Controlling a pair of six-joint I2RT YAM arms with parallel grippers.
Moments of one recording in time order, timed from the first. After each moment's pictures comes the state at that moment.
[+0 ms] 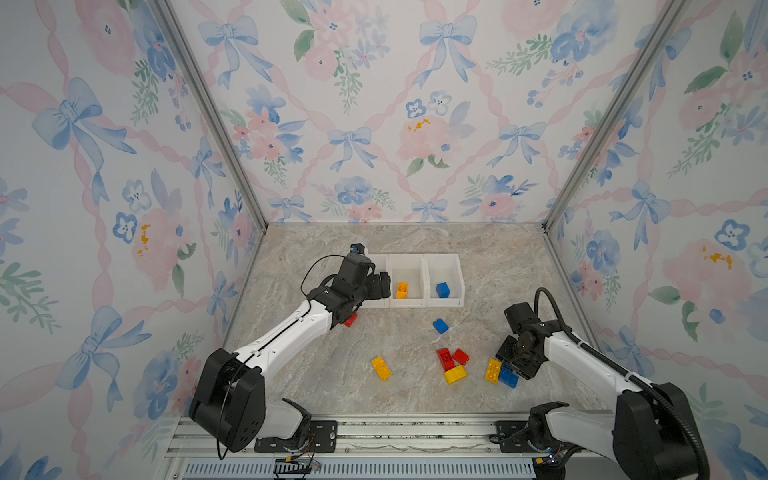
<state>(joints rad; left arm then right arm) -0.52 1.38 0.99 -0.29 -0.09 -0.49 0.22 1.19 0.58 -0.85 0.07 0.91</state>
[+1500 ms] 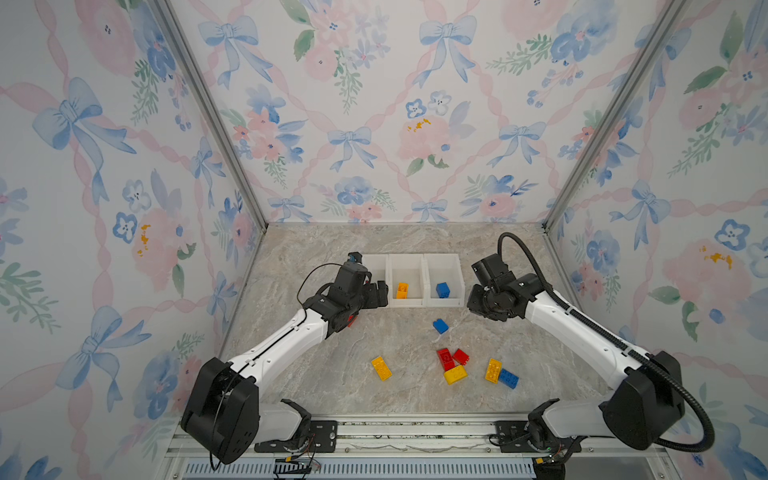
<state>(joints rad) -0.52 1.30 0.88 -0.28 -0.07 -0.50 0.51 1.42 1.18 -0.90 0.18 0.82</state>
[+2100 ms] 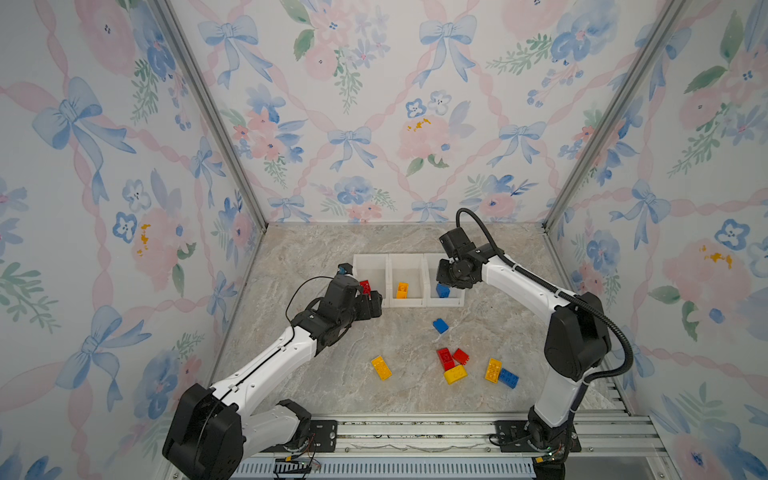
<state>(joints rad) -0.52 1.15 0.76 -0.28 -0.07 -0.55 0.51 1.87 1.56 -0.80 0.13 0.66</state>
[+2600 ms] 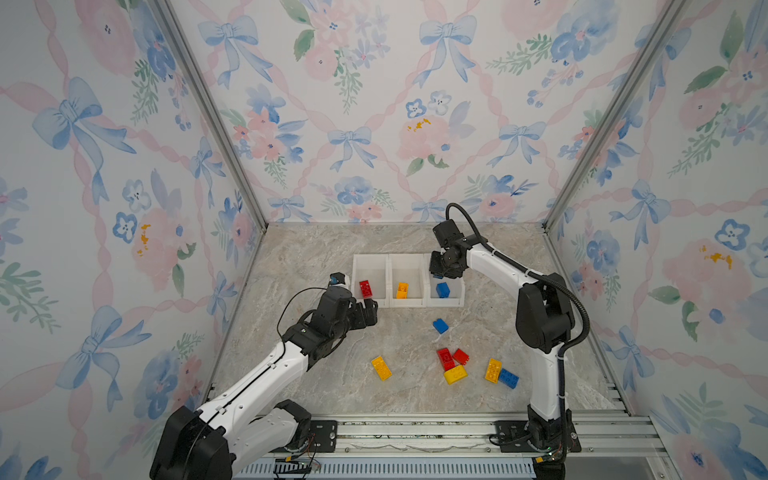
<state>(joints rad) -0.52 1.04 0.65 -0.28 -0.07 -0.61 0.46 2.13 1.80 -0.79 0.07 0.59</state>
